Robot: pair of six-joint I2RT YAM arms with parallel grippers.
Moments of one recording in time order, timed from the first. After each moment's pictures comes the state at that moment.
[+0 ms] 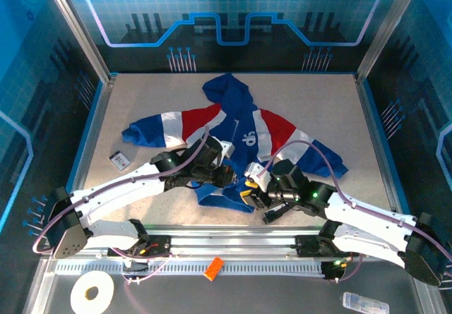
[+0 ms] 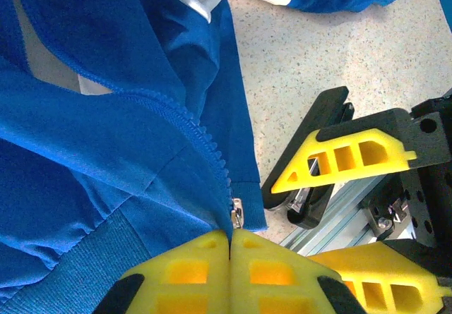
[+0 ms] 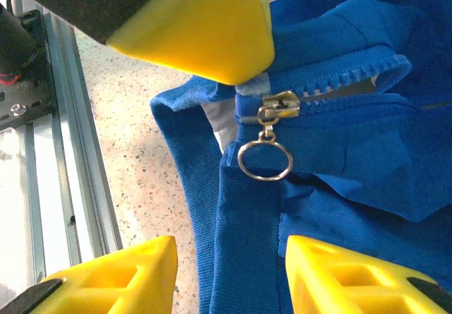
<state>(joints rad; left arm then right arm) -0.88 1.26 0.98 -0.58 0.15 -0.59 0.87 0.94 0.48 -0.15 -0.25 -0.03</state>
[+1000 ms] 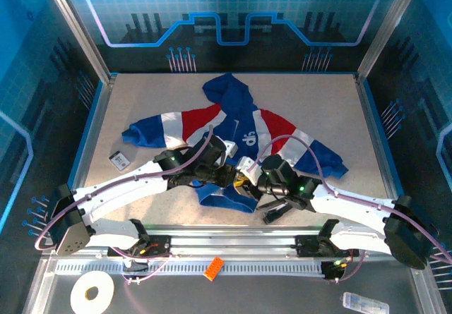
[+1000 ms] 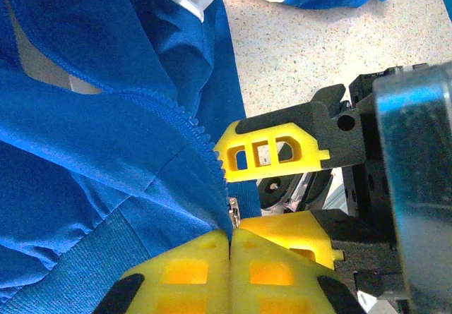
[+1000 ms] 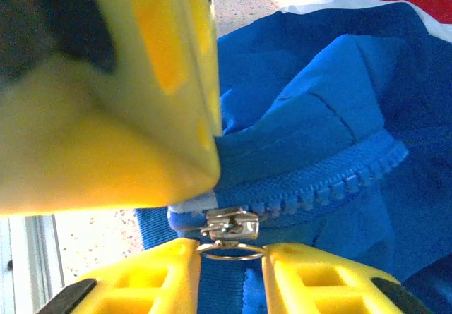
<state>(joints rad) -0.90 1.29 1.02 -0.61 0.14 -0.58 0.87 1.13 0.52 0.01 -0.19 -0.08</state>
